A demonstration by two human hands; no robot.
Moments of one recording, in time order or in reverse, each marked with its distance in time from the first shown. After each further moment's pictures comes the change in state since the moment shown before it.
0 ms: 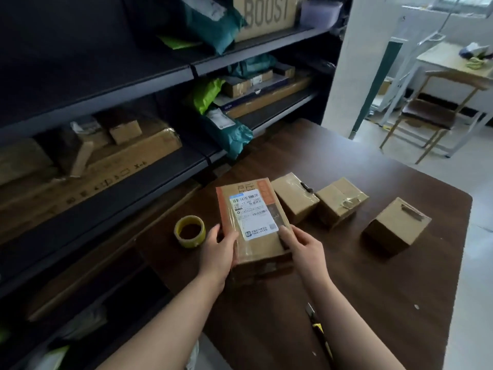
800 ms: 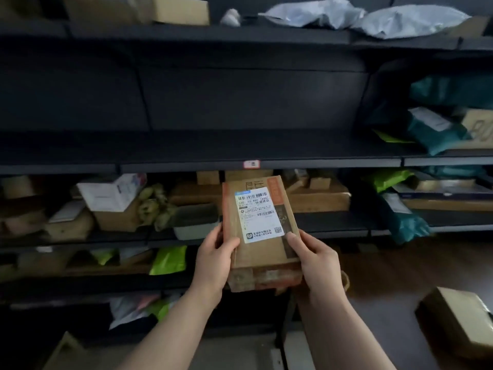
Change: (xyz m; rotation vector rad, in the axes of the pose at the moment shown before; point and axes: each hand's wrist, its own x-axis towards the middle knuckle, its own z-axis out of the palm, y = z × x) left_hand -0.188 0.008 -0.275 -0.396 0.607 0.355; right_hand -0.172 -0.094 0.229 0.002 -0.664 -0.207
